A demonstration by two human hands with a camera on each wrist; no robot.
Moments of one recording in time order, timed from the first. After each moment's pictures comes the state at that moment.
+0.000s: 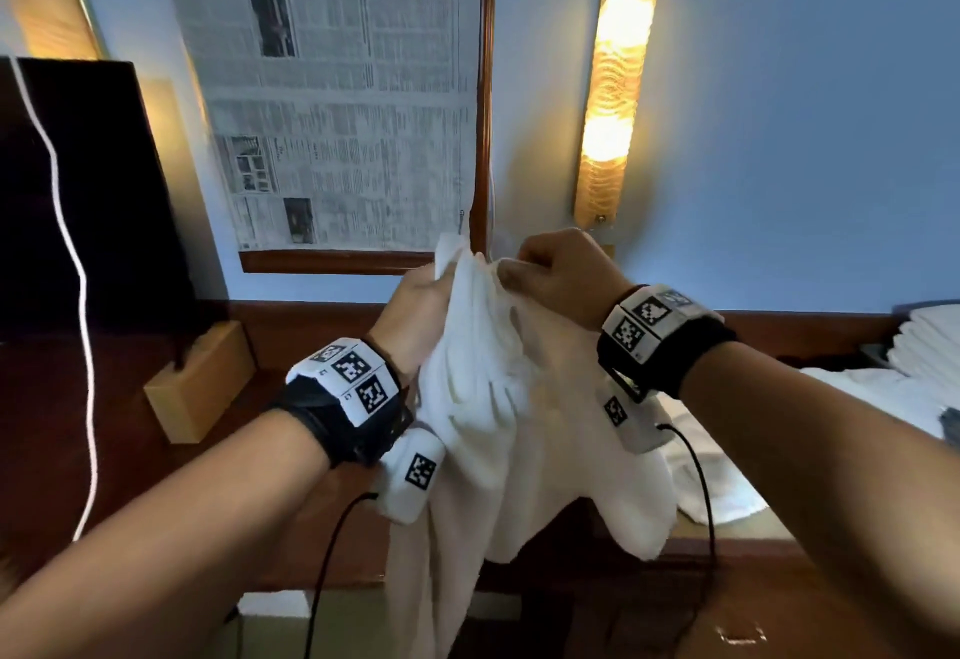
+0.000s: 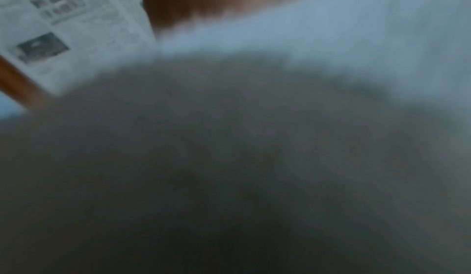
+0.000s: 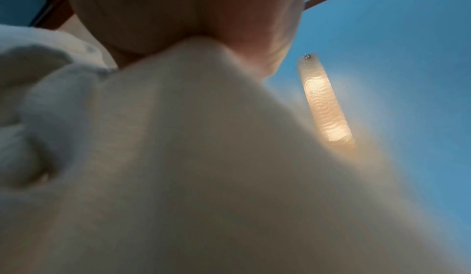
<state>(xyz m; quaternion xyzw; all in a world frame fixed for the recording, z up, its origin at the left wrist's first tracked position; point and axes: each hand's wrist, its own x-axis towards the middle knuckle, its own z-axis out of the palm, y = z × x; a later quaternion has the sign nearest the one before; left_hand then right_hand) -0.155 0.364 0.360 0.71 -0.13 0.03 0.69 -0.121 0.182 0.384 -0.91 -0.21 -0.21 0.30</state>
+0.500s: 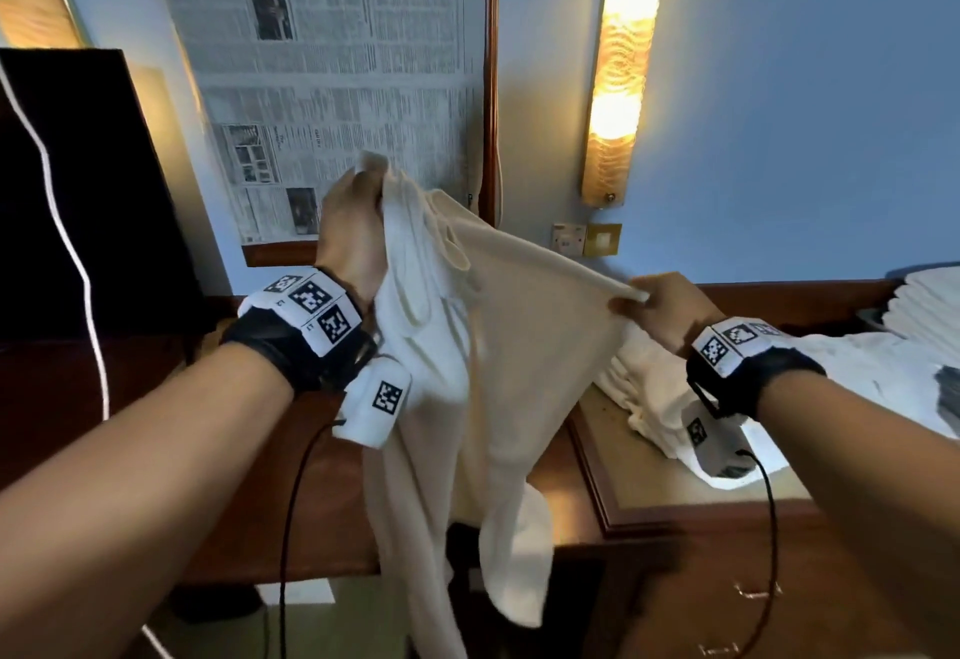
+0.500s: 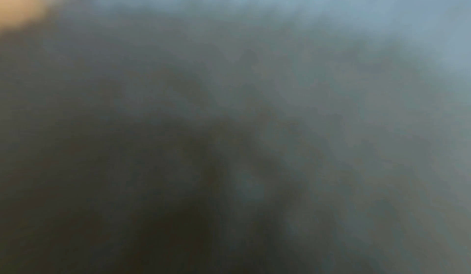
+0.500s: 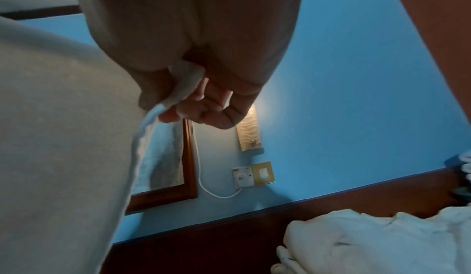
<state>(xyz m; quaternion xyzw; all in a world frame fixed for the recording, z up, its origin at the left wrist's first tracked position) -0.116 0.443 0.404 0.68 -0.10 0.25 0.68 -0.133 0.131 0.332 -0.95 0.01 -0.12 0.27</state>
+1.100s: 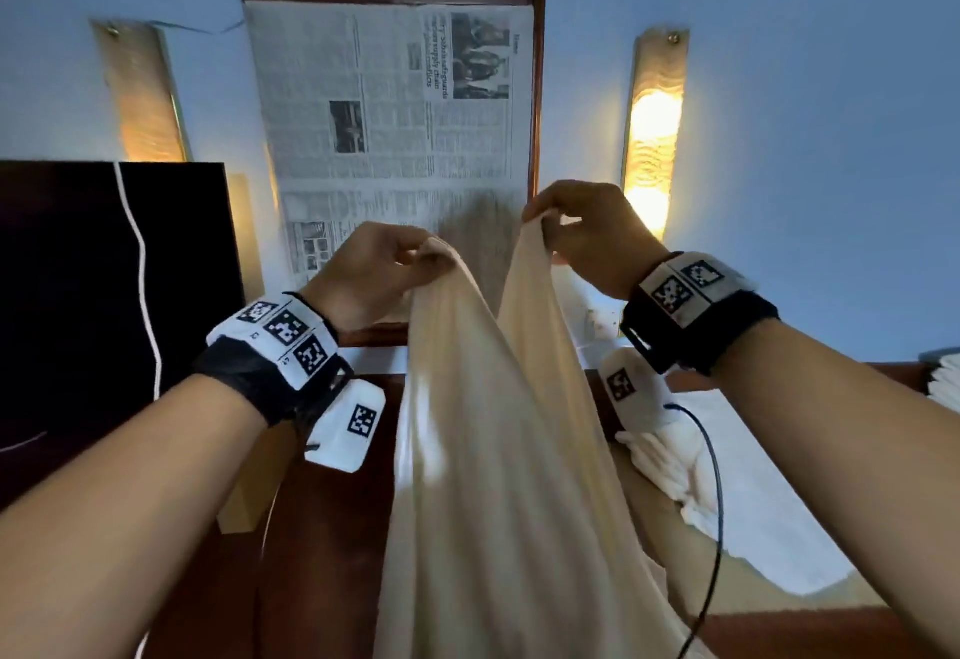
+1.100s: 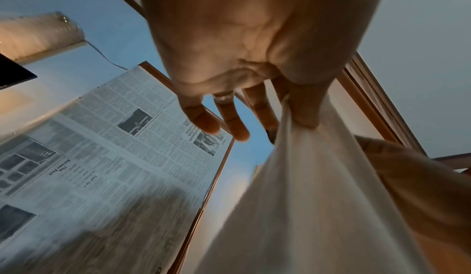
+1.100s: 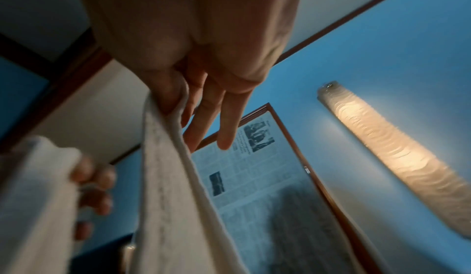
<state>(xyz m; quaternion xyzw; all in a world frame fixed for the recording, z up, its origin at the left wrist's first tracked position) -0.117 0.553 0.458 0.78 -0.35 0.19 0.48 -0.132 0.311 0.485 -0.84 -0.24 -0.32 0.38</state>
